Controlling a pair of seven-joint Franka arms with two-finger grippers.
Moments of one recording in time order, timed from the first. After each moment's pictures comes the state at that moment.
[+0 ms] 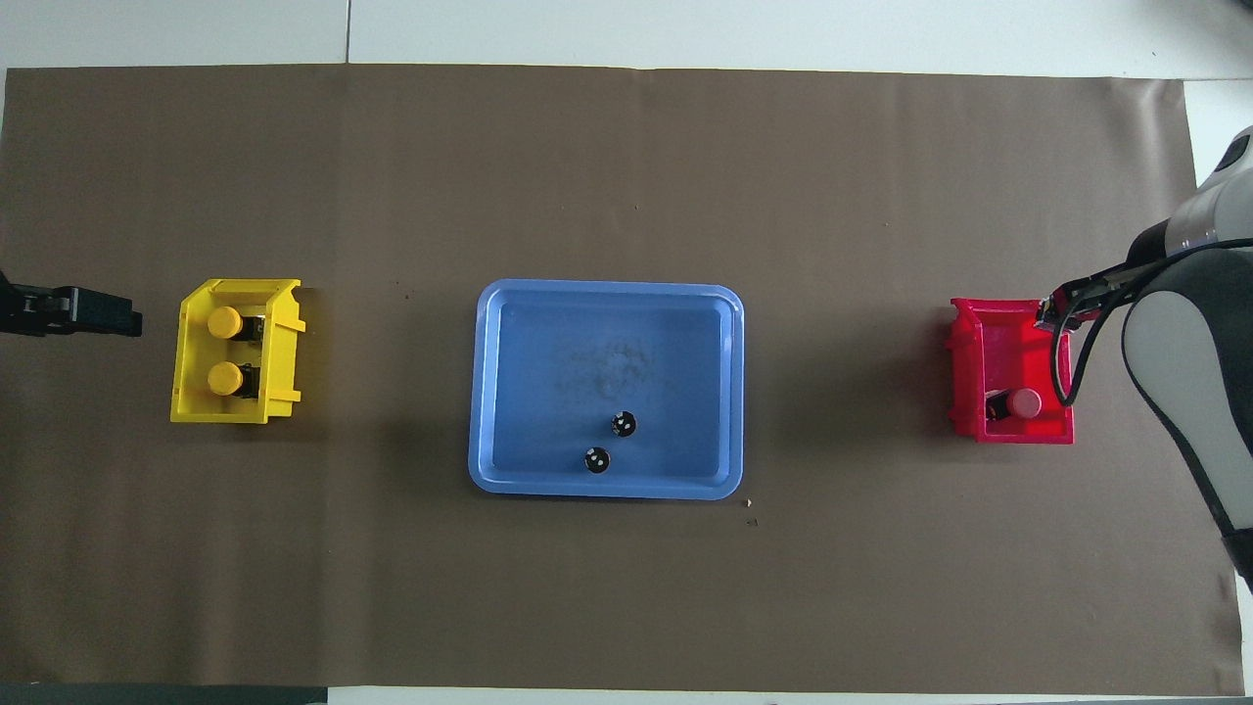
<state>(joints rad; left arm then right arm) 0.07 -0.10 -0.07 -1.95 -0.02 1.88 0.11 0.00 0.06 -0.02 -1.80 -0.06 1.85 -0.21</state>
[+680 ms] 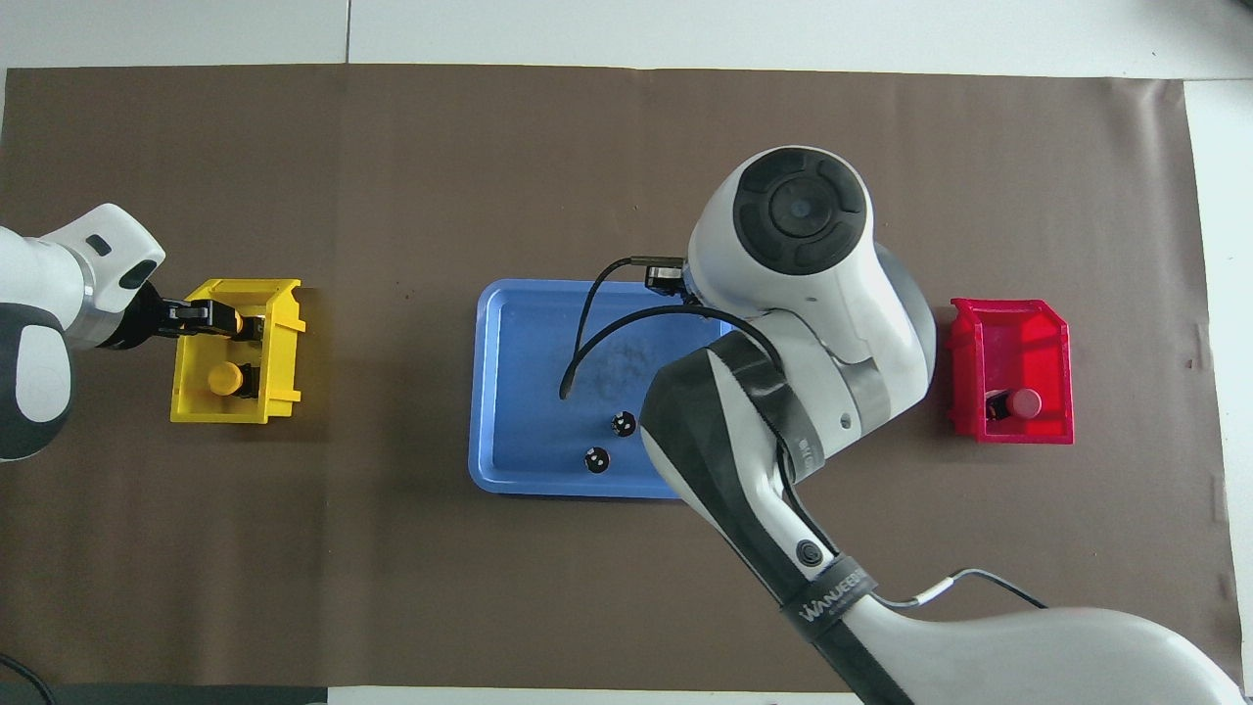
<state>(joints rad) 0.07 0.06 -0.08 -2.11 -0.02 2.21 0.07 0.55 0.33 0.00 -1.63 -0.04 2.05 0.71</state>
